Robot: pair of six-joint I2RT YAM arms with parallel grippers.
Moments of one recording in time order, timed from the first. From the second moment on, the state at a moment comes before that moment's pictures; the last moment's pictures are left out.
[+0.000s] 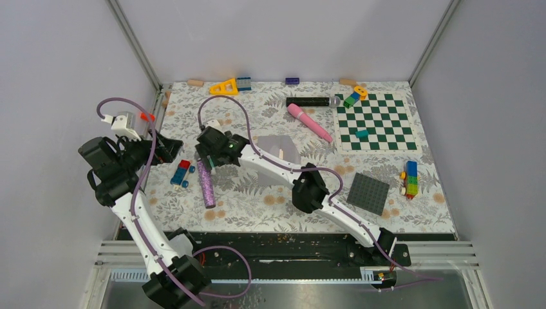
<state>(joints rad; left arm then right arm) 0.68 0.85 0.97 -0.58 0.98 0.02 1.06 2.78 2.76 -0.86 0.27 0.43</state>
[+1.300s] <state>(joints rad) 0.73 0.91 0.97 -0.59 1.05 -0.01 1.09 2.82 2.76 -0.86 0.29 0.46</state>
